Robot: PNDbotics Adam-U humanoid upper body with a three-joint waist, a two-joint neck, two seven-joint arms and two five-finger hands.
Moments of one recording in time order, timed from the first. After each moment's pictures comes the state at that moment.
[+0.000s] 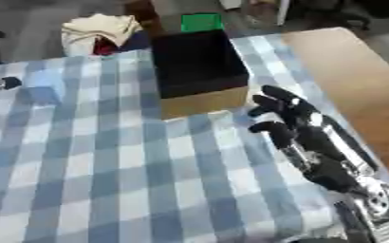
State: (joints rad) left arm -0.91 0.65 -0.05 -0.80 -0.69 -0.54 -0.09; right arm -0.11 -0.33 0.12 -1.98 -0.26 -0.11 0.34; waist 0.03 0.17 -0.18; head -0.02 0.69
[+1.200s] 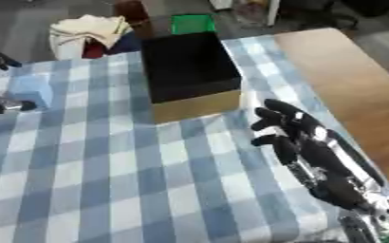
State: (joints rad) left arm -0.94 0.62 0.00 -0.66 -0.96 -0.47 0.00; right arm -0.12 -0.32 0.13 -1.98 -0.25 -0.11 0.36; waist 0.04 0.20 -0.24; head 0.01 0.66
